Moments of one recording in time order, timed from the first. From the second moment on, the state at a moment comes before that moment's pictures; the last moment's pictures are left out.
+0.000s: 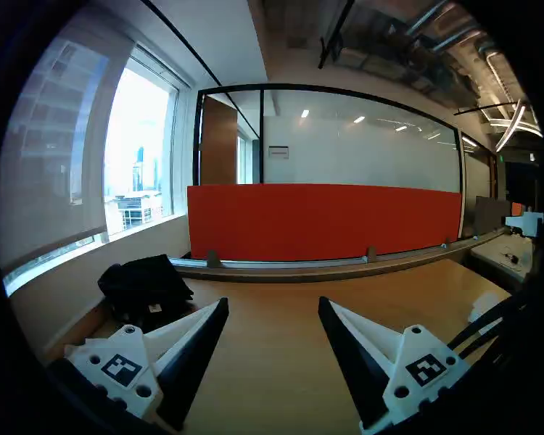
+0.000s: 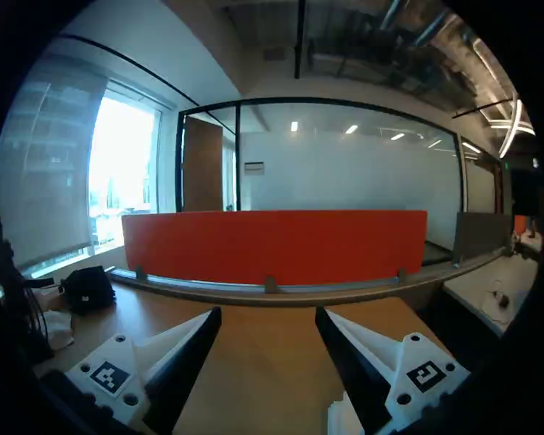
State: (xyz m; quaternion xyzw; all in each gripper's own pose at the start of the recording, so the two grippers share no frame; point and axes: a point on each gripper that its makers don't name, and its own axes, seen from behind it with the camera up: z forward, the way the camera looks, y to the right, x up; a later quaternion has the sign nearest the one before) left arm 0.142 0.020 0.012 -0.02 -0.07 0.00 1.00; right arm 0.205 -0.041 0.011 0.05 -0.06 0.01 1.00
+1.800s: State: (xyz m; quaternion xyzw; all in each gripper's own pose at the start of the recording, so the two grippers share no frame) left arm 0.001 -0.004 0.001 0.01 0.00 0.00 1.00; right arm 0.140 -0.049 0.021 0.03 -0.03 0.04 1.00
